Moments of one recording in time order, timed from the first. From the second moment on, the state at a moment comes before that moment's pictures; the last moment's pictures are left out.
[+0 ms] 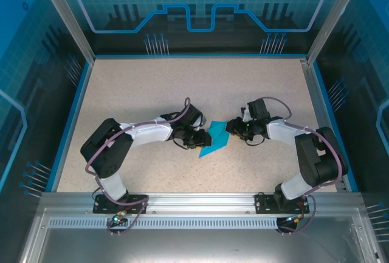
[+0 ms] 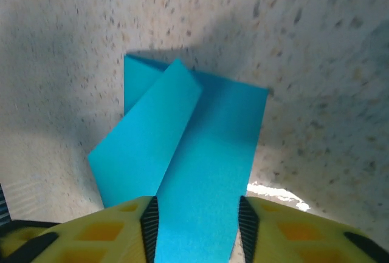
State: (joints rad) left arm -0.71 1.74 1.01 -0.32 0.43 -0.79; right arm 0.29 1.55 0.70 -0.19 -0.47 0.71
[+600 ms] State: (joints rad) left arm -0.62 1.73 1.00 -0.22 0.39 -0.88; right arm 0.41 1.65 0.72 -0.07 -0.50 0.86
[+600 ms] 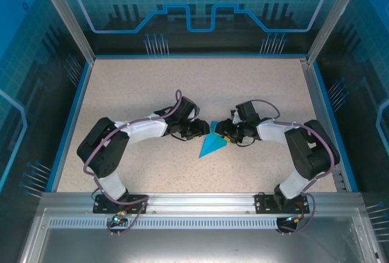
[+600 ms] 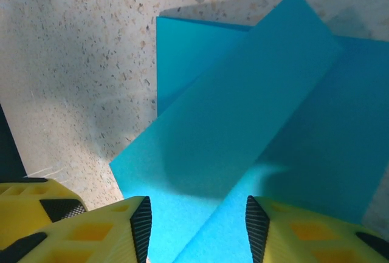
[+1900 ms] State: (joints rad) left arm -0.45 1.58 0.82 0.19 0.75 -1.04; right arm 0.35 1.59 0.93 0.29 -0.80 0.95
